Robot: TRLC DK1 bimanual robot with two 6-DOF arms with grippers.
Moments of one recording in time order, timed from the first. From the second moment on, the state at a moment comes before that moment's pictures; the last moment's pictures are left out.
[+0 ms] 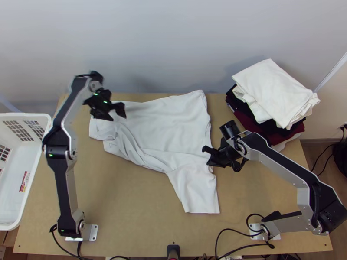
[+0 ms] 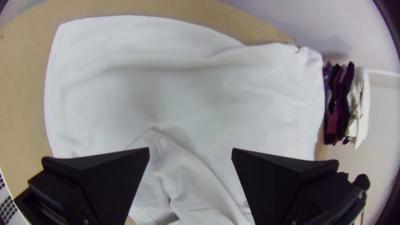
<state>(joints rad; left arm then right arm) -0.01 2.30 2.24 -1.29 0.39 -0.08 0.48 1.53 1.04 -0.75 -0.37 0.80</state>
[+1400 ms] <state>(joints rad) 0.05 2.14 1.85 -1.34 0.66 0.10 0.48 1.57 1.04 -0.74 -0.34 0.80</state>
